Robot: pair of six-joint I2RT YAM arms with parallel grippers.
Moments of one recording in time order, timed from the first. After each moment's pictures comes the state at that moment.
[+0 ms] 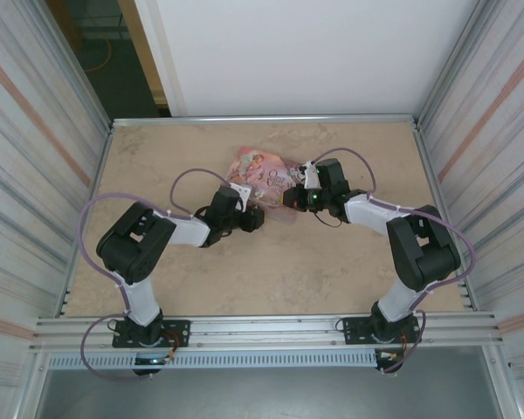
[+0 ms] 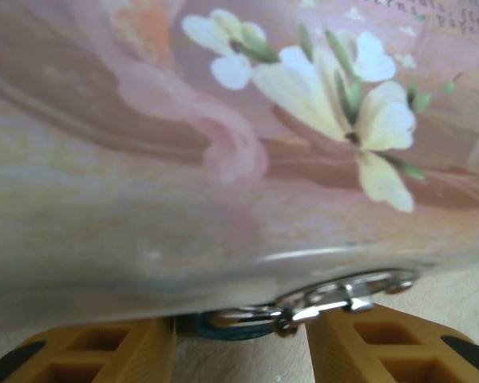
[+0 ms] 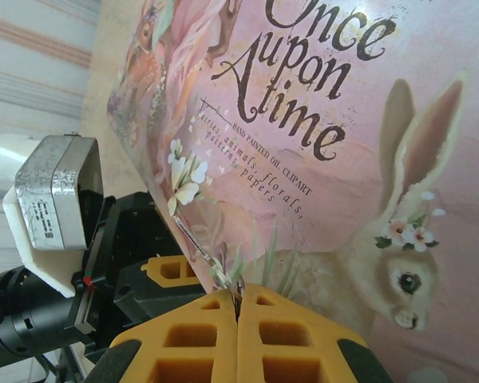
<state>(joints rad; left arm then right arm) -0.61 1.82 0.78 0.39 0.16 -0.33 0.42 1.67 0.91 0.04 -0.57 0.62</state>
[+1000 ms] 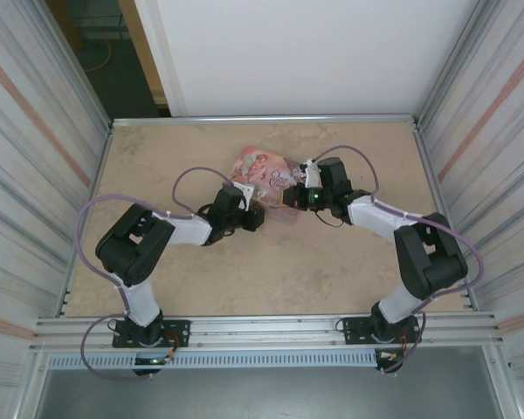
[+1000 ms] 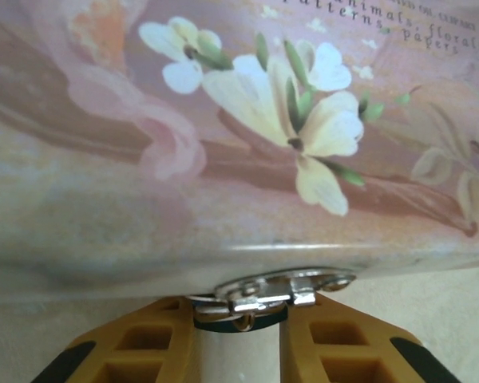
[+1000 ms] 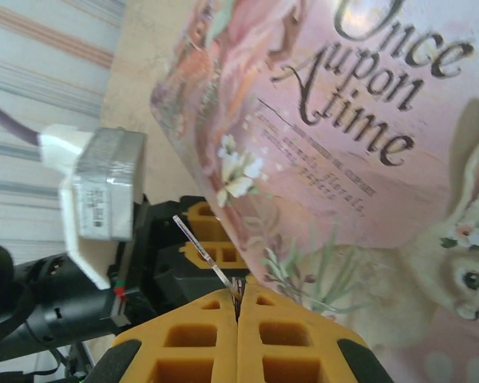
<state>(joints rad) -0.63 1.79 0.81 0.30 0.18 -0.38 0.43 1.58 0.90 0.02 -0.57 0.61</state>
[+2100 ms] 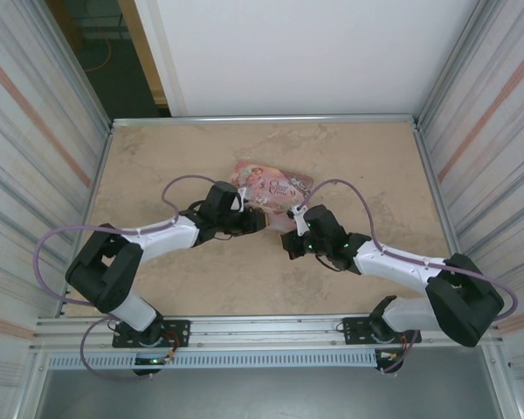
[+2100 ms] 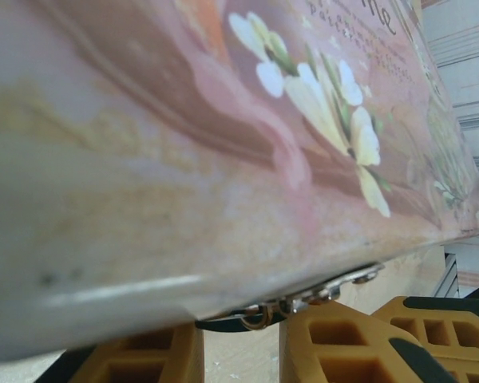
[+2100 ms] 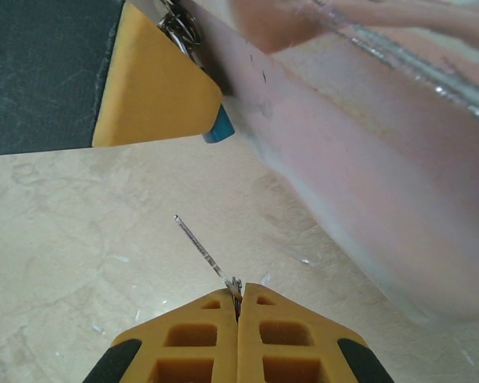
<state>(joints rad) -0.65 1.56 0.81 0.02 0.40 -0.76 0.76 1.27 0.56 0.02 -0.14 0.38</state>
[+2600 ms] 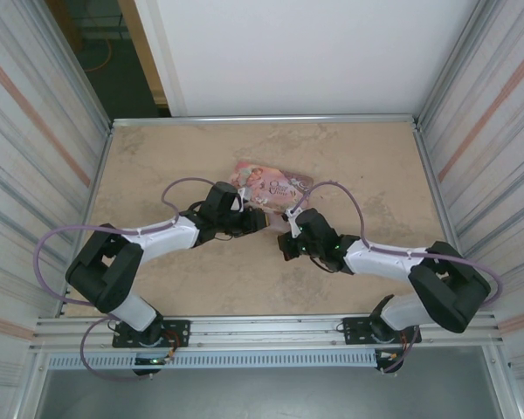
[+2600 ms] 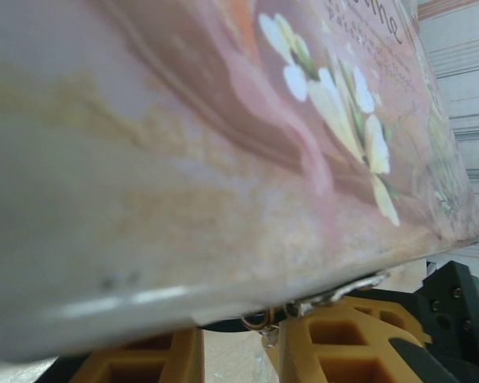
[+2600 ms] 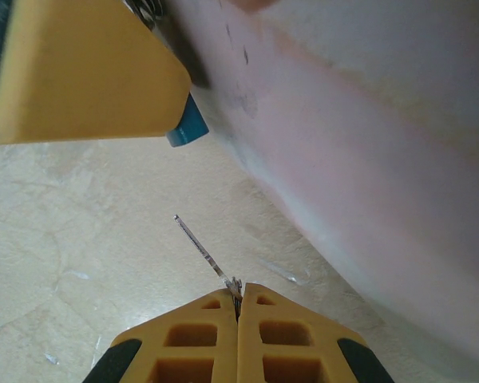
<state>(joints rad) -0.65 1.56 0.81 0.04 0.41 -0.82 0.80 1.38 0.55 0.11 -0.07 0.38</state>
